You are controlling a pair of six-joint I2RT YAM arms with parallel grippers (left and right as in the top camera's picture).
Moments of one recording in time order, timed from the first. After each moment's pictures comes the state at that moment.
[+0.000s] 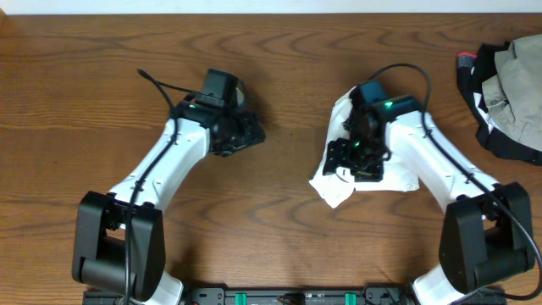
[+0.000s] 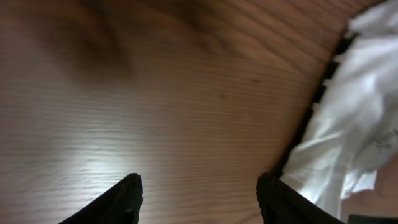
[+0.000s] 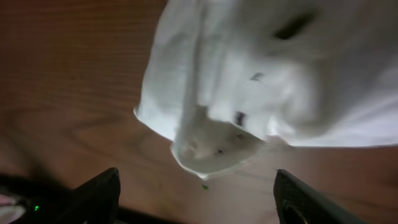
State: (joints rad) left arm -0.29 1.71 1.18 -0.69 0.33 -0.59; right arm 0.34 1.75 1.22 -1.06 -0.32 0.47
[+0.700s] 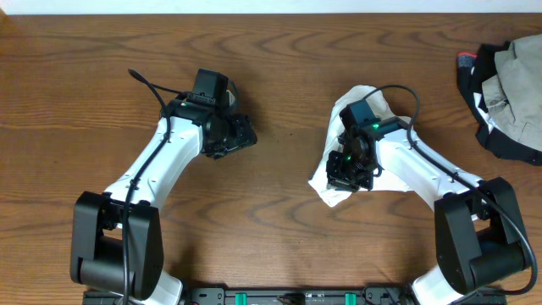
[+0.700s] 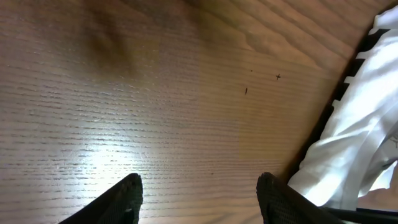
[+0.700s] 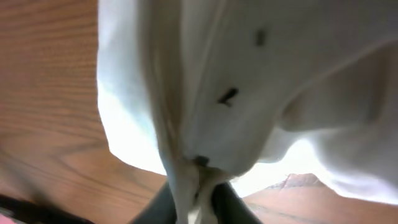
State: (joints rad) left arm -0.26 1.71 1.18 -0.73 0.33 -0.54; right arm 0.36 1.76 1.05 -0.85 -0.36 0.58
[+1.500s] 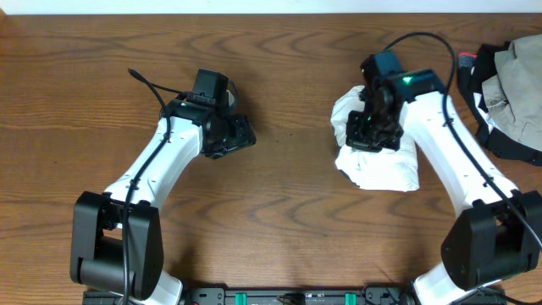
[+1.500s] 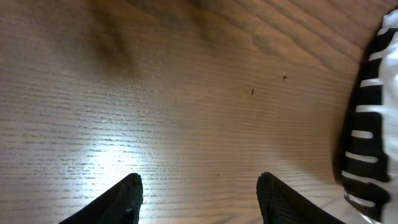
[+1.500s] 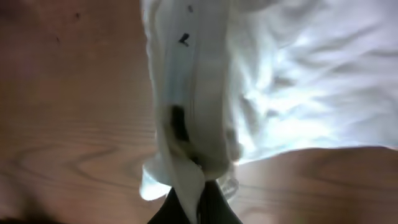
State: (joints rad) left arm -0.26 1.71 1.18 -0.74 0.31 -0.54; right arm 0.26 1.76 1.49 -1.25 -0.16 0.43
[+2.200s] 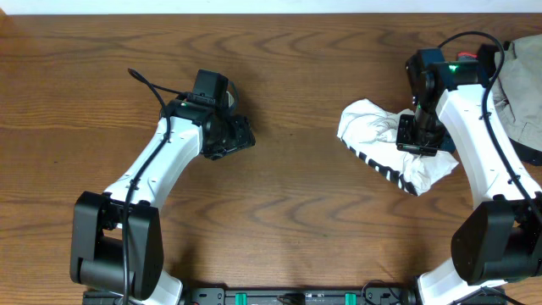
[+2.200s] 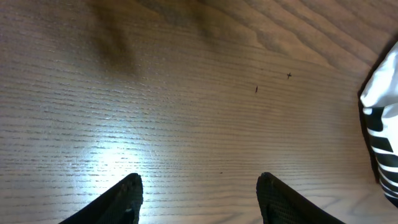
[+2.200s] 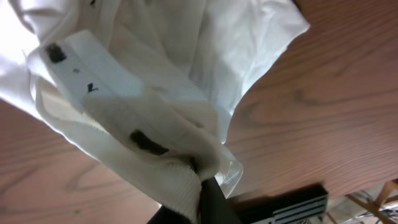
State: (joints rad) left arm -0.26 1.71 1.18 -0.75 0.30 -0.53; right arm 0.08 1.76 1.52 -1.42 0.19 0.37
